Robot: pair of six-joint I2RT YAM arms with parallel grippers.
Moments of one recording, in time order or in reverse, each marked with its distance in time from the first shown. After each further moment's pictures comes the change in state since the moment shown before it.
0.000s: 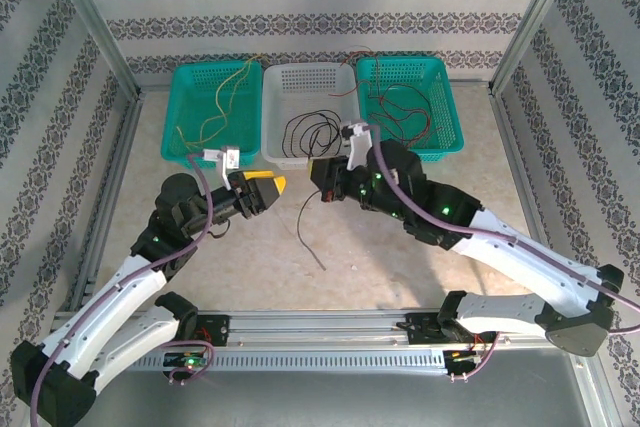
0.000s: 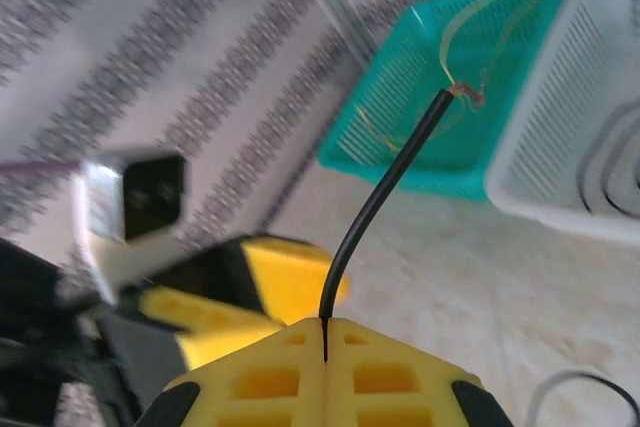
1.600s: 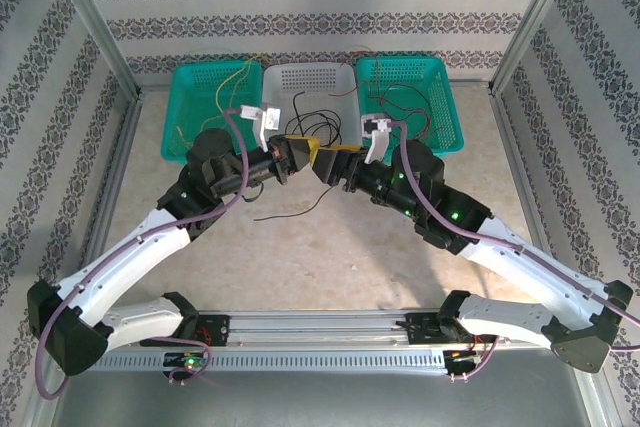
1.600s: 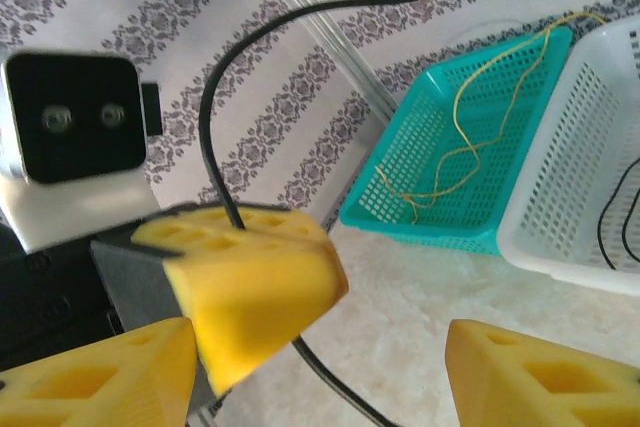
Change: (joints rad) left arm -0.140 0.341 0.414 -0.061 -0.069 0.037; right arm -0.097 -0.085 -0.170 0.187 -0.063 0.031
